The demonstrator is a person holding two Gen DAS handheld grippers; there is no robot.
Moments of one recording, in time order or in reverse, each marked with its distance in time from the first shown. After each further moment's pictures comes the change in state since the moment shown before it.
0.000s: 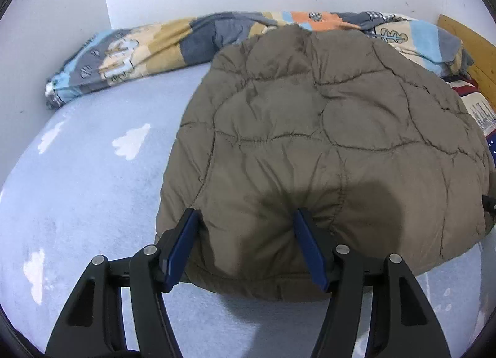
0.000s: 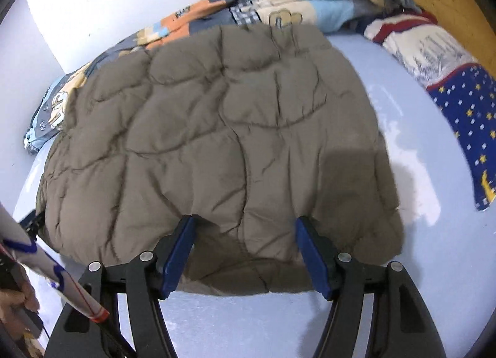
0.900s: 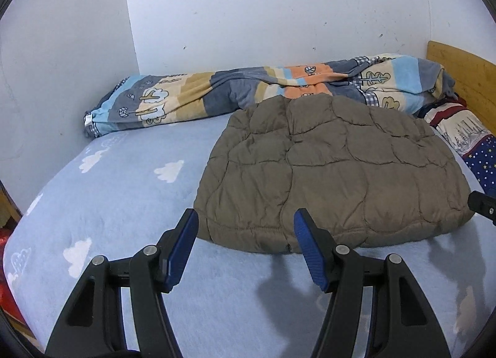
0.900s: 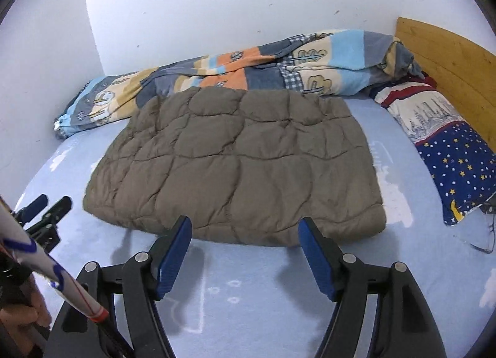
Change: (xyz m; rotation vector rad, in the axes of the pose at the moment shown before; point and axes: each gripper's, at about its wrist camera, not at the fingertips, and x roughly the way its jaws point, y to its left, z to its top) left arm -0.128 -0.028 -0.034 -0.009 -0.216 0.078; right arm -0.120 0.087 -0.057 -0.163 -0.239 -0.018
